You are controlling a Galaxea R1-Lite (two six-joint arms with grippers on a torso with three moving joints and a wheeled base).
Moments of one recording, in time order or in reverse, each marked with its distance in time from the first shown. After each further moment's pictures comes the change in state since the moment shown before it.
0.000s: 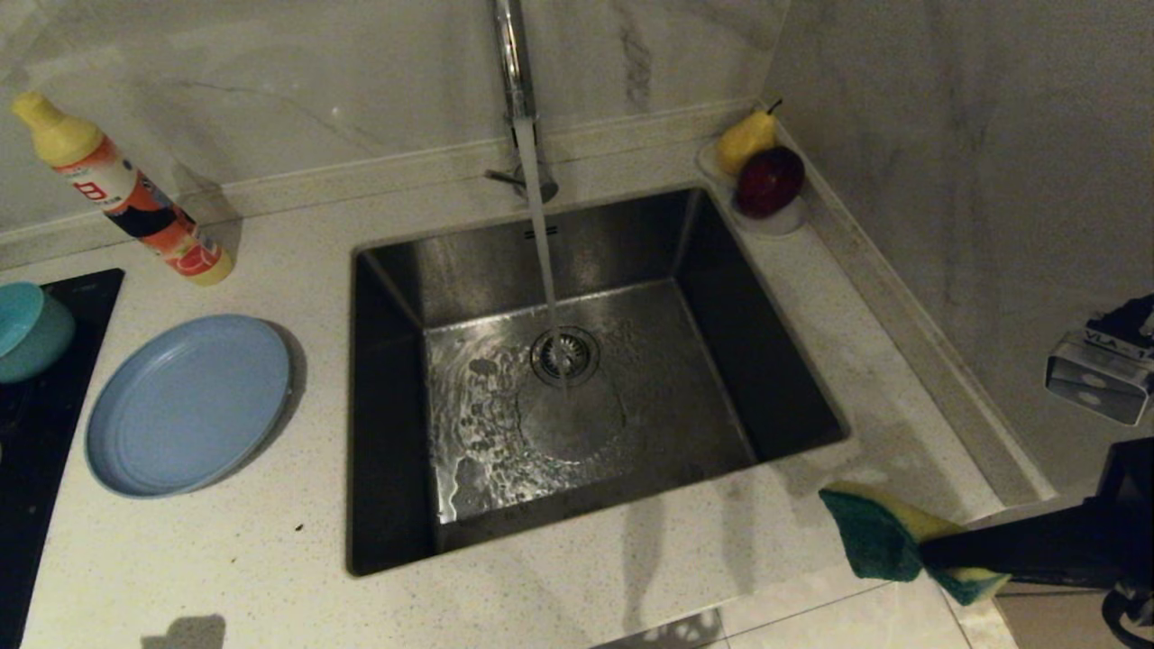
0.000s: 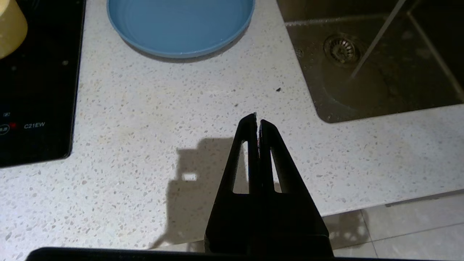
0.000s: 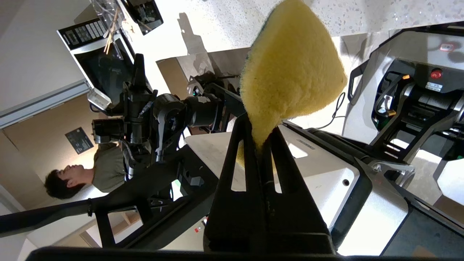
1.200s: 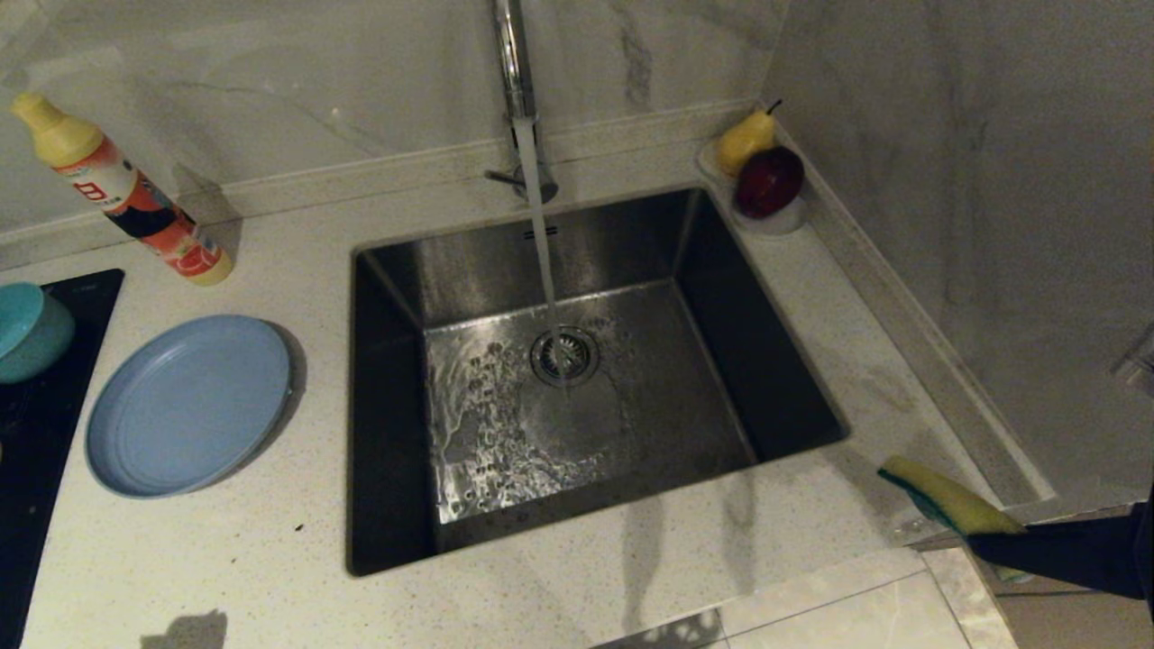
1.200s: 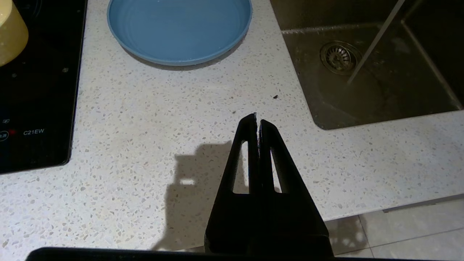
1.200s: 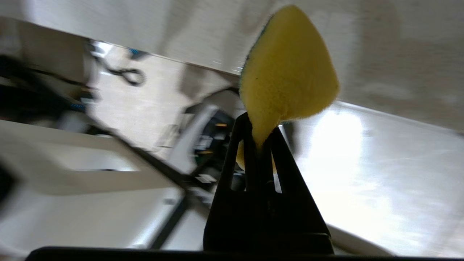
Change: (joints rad) left arm 0.000 -0.003 0.001 -0.018 0.000 -0.002; right arm 0.113 -0.094 0.050 0.021 -0.527 -0.568
